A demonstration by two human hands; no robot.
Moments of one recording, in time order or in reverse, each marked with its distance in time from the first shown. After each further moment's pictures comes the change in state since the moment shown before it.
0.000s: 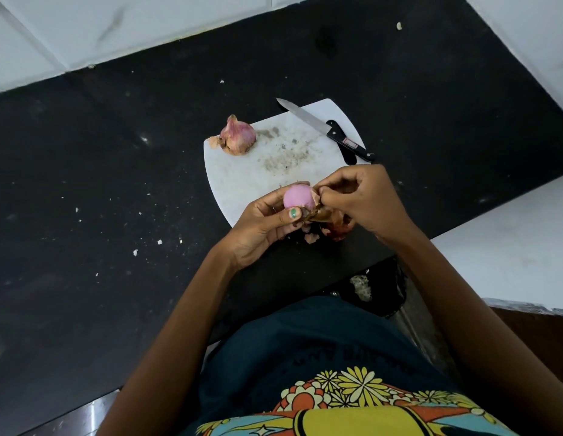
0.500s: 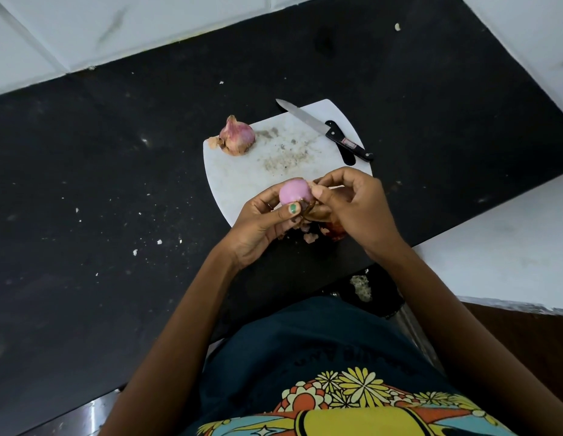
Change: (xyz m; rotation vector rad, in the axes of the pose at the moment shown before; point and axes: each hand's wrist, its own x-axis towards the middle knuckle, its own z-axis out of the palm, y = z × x) left_hand 0.002 -0.004 -0.001 -0.031 0.066 0.037; right_hand -0.015 0.002 0.015 0.182 0.099 0.085
